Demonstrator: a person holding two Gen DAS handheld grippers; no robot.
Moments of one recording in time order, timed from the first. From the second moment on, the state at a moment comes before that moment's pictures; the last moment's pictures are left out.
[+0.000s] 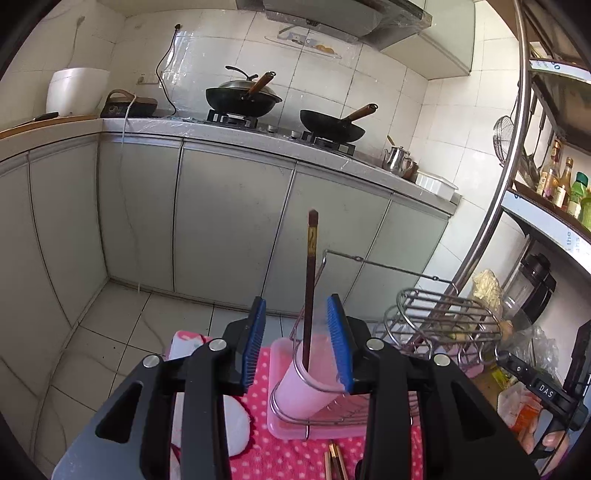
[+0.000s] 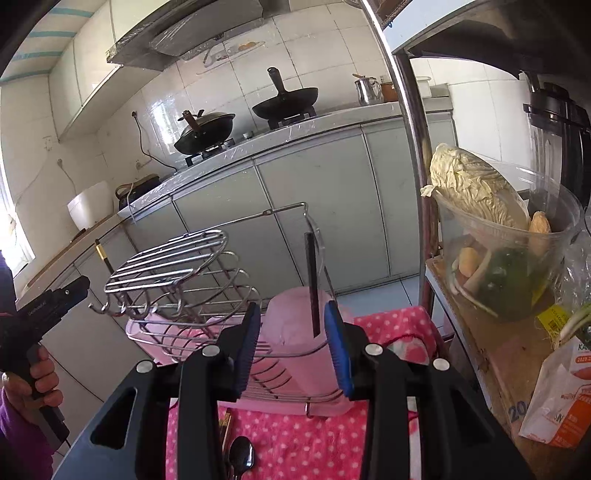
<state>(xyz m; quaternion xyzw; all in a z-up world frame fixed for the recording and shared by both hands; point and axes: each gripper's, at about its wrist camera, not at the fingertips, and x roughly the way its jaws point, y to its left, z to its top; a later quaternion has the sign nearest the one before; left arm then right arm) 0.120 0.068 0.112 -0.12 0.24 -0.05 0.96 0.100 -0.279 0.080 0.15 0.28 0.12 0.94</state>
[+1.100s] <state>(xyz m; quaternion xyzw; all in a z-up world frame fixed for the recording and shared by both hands) 0.092 -0.022 -0.073 -0.07 0.54 -0.12 0.83 0.065 -0.184 -0.088 0.20 0.55 0.21 0.78</state>
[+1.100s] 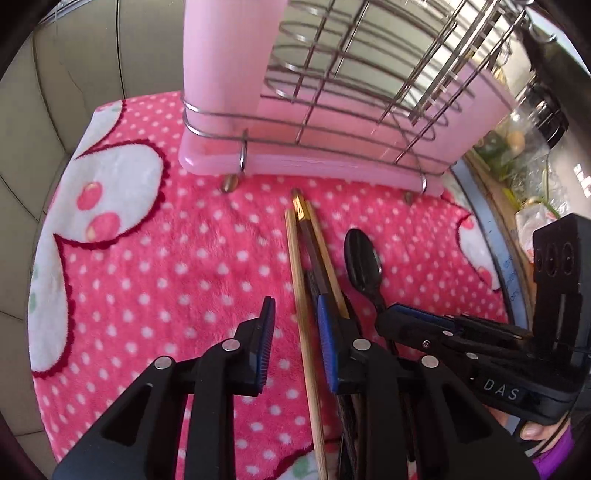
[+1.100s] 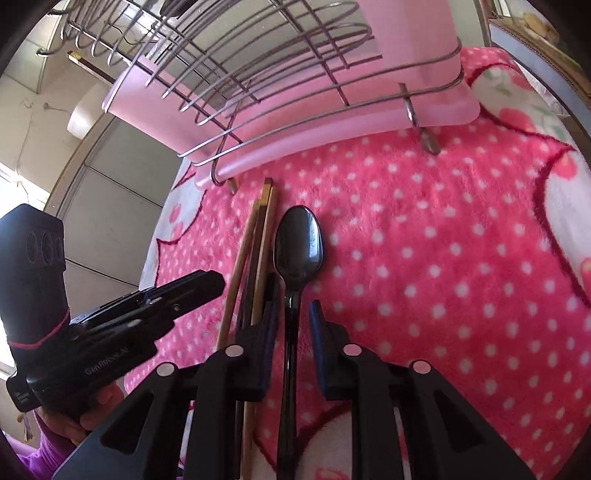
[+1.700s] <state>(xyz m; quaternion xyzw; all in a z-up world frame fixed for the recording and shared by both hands) 0.079 0.005 -0.080 -0.10 0.55 -0.05 0.83 0.057 -0.215 -0.092 0.22 0.55 0.17 0.79</state>
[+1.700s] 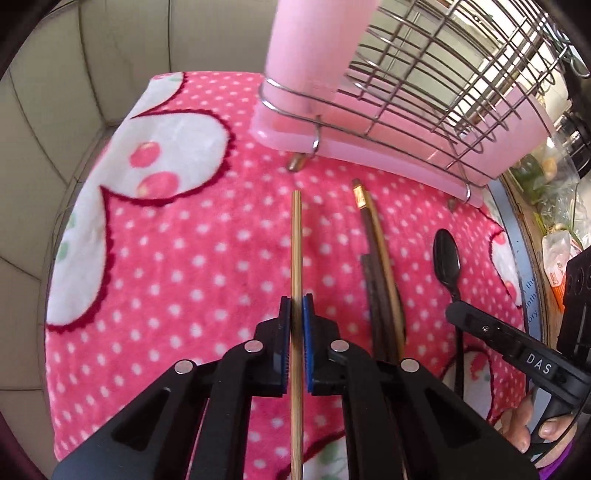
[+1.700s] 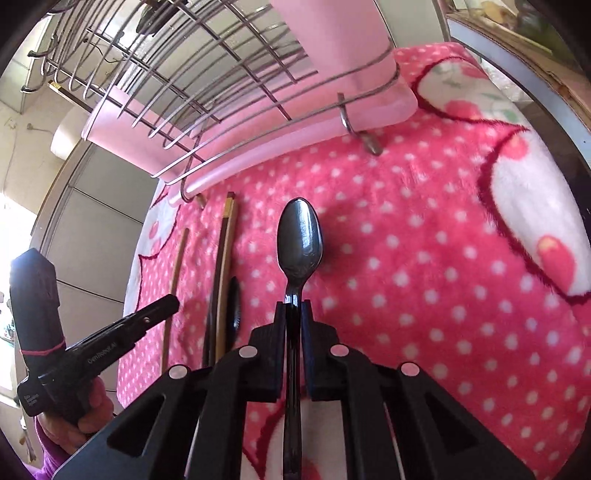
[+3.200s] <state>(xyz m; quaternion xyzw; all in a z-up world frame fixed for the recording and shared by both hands) 0.111 0.006 -0.037 -0.05 0.55 -0.12 0.82 0.080 -0.224 -0.049 0.19 0.50 0.21 0.82</state>
